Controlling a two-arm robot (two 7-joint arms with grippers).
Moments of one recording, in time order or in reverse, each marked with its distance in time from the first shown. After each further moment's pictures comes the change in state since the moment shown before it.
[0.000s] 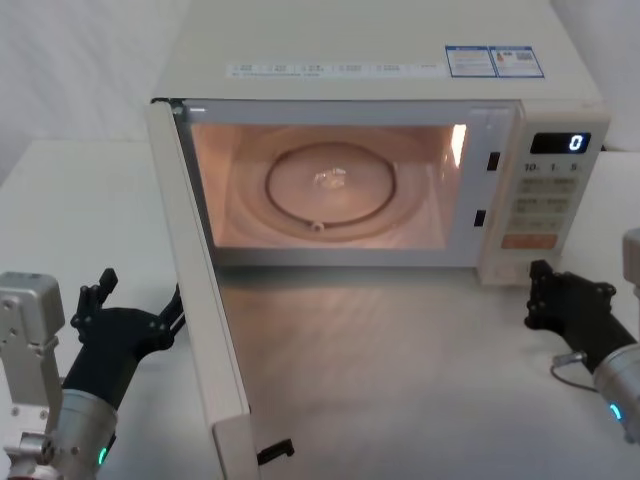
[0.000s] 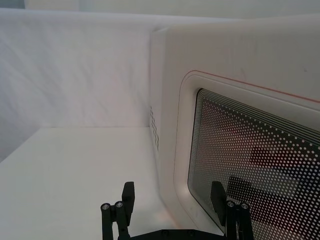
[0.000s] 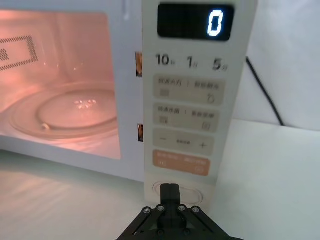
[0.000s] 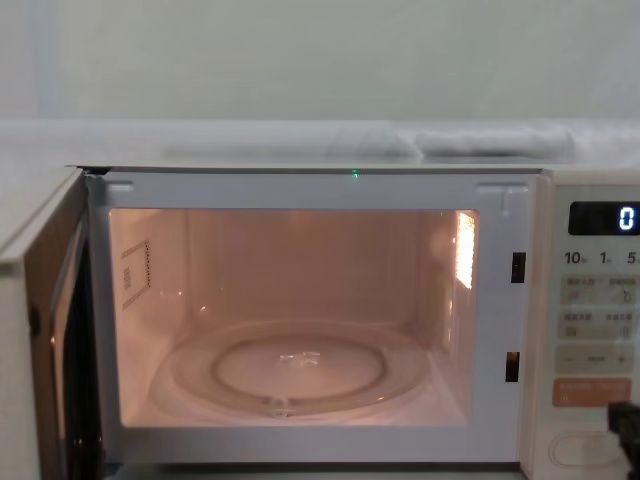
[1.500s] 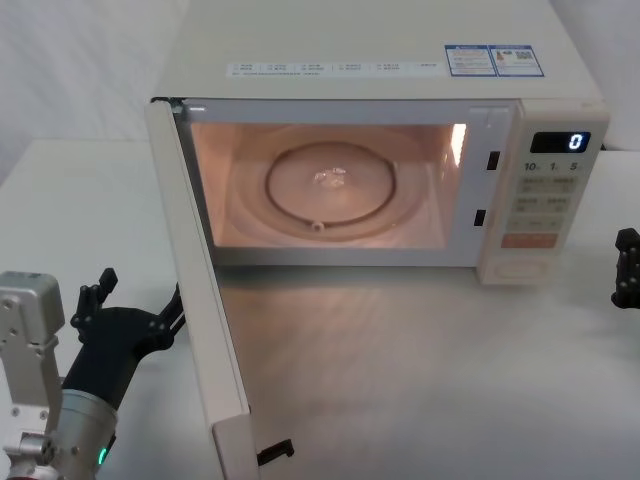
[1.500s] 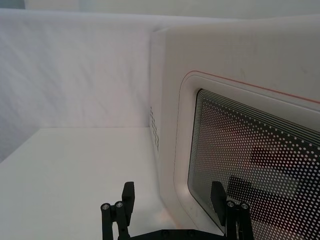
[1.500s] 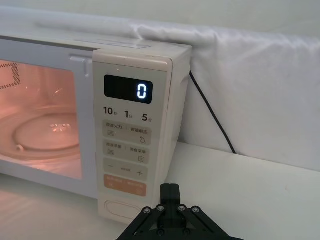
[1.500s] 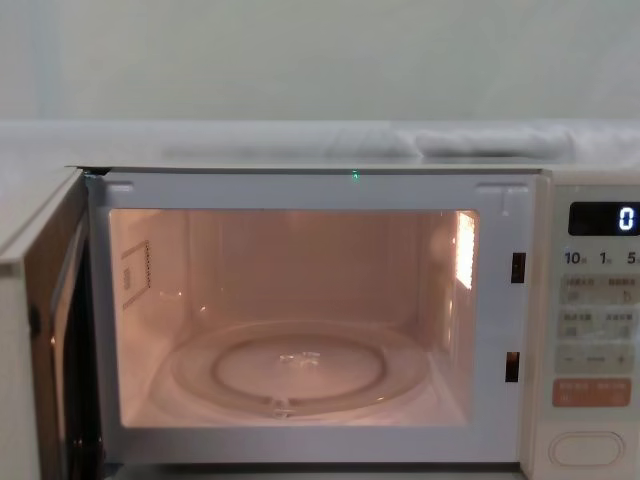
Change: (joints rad) left arm 0.000 0.000 0.000 0.000 0.000 0.000 0.000; right arm -0.087 0.100 0.136 -0.169 0.048 0.000 0.047
